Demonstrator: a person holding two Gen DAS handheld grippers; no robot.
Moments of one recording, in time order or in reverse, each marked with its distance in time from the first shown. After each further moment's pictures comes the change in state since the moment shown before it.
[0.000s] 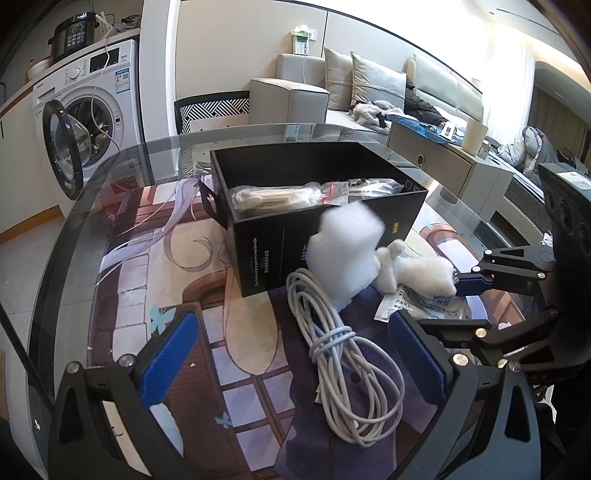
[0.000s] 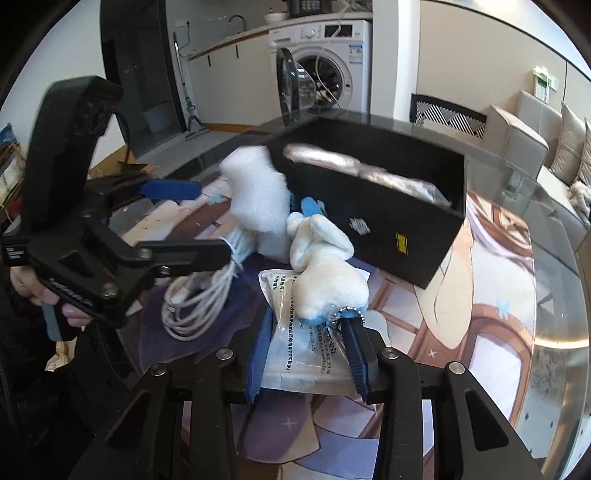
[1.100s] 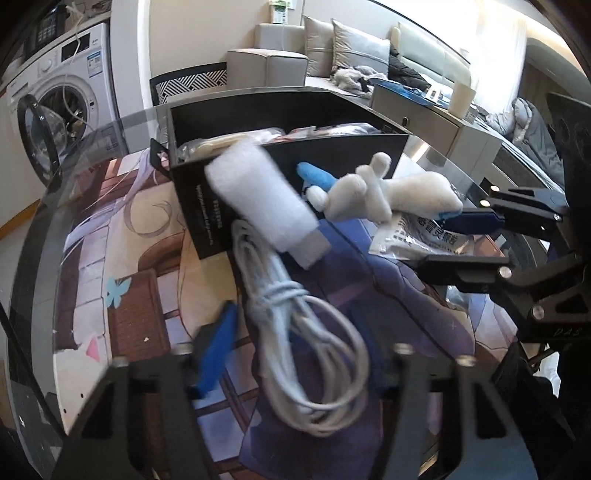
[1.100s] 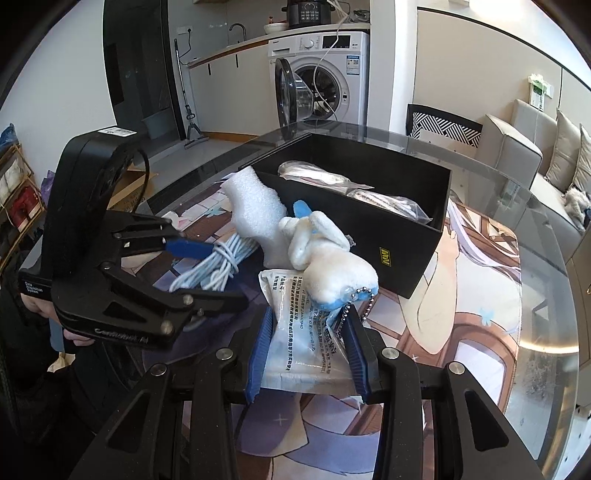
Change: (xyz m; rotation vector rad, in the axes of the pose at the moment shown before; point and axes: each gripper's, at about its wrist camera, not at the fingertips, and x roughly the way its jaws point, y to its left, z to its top) left arm 0.021 -0.016 -0.014 0.053 0.133 -0.055; right arm -0.013 -0.001 0.001 0.000 -0.029 -0.014
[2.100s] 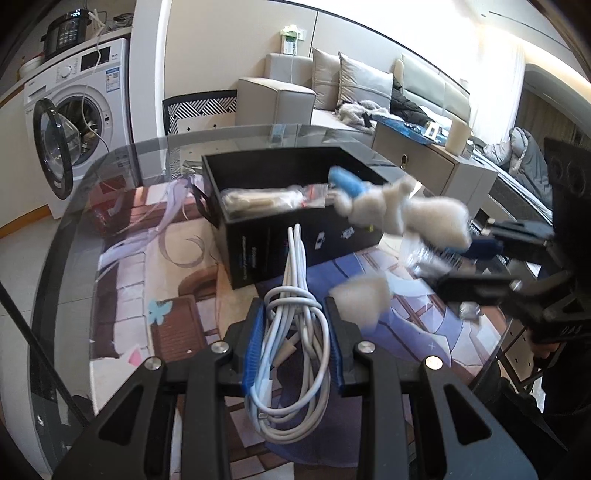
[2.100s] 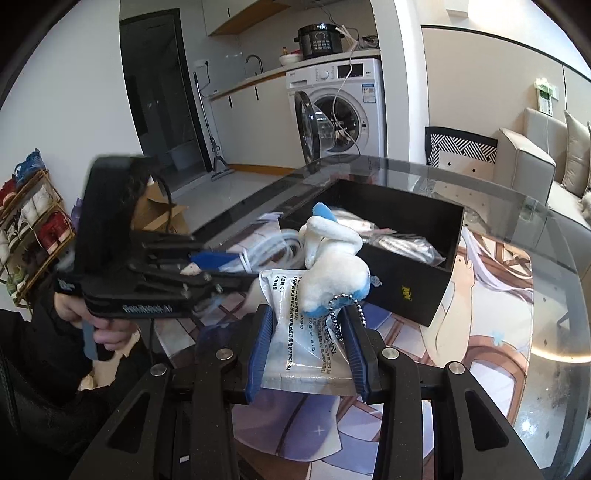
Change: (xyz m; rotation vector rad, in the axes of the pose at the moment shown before) left arm -0.045 0.021 0.006 -0.045 -0.129 -0.008; right arm -0.039 0.010 0.008 0.023 -0.113 0.111
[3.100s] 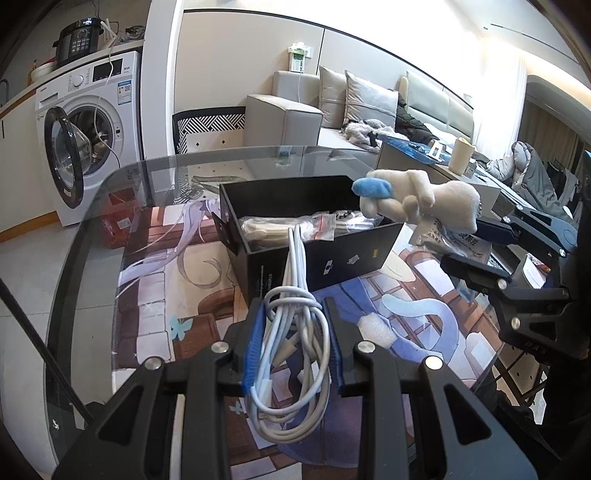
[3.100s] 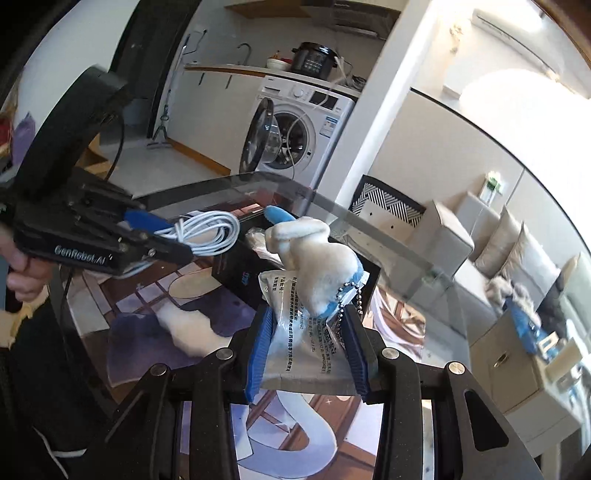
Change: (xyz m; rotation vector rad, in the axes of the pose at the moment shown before) left arm -0.019 0.005 0.010 -0.014 -0.066 0.022; right arm -0.015 0.045 0.005 -0.314 -0.063 -0.443
